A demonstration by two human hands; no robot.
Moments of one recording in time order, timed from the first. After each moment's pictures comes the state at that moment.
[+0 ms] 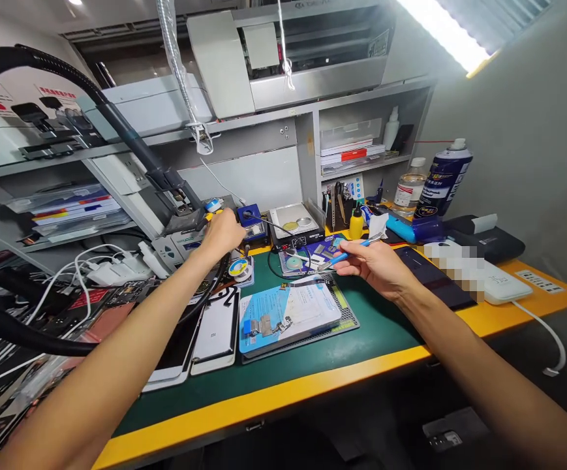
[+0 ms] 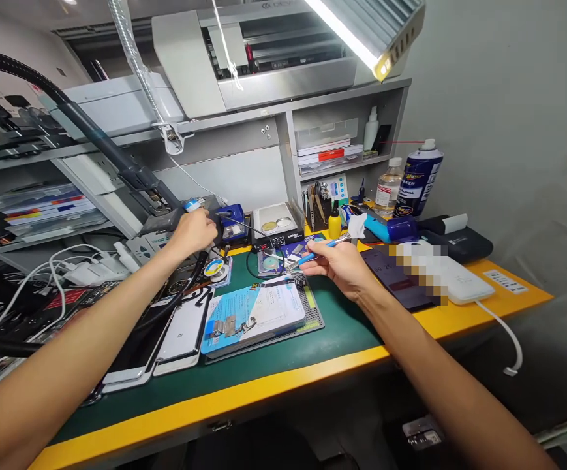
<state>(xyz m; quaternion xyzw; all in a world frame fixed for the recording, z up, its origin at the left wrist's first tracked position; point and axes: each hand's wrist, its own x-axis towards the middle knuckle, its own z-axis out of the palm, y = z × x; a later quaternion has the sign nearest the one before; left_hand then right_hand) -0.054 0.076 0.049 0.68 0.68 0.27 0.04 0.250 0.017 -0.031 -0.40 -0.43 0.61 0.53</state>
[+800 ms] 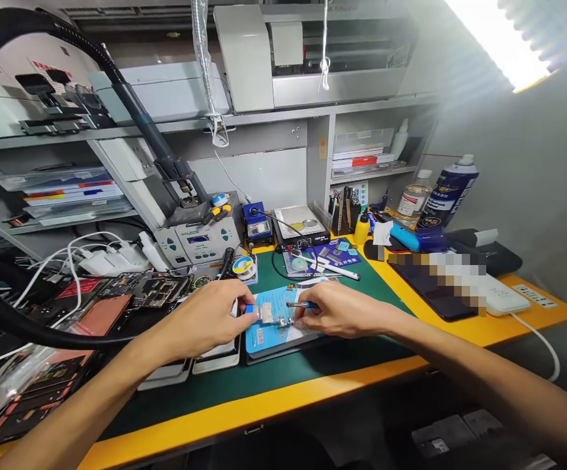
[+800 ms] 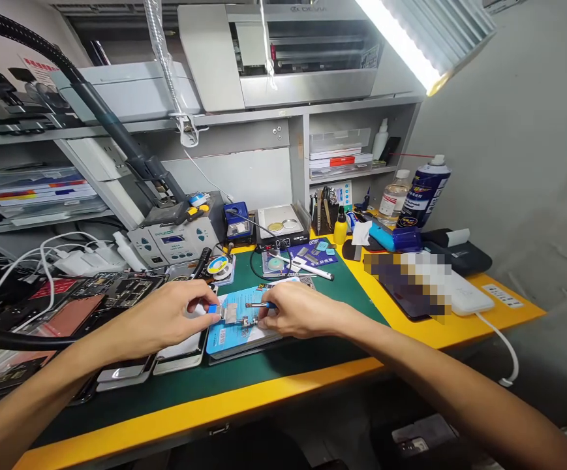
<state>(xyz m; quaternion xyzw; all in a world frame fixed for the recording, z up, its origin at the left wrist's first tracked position) -0.078 -0.067 0.017 0.81 0.57 0.10 0.11 0.182 -0.033 0.003 -0.35 -0.89 0.27 0.08</state>
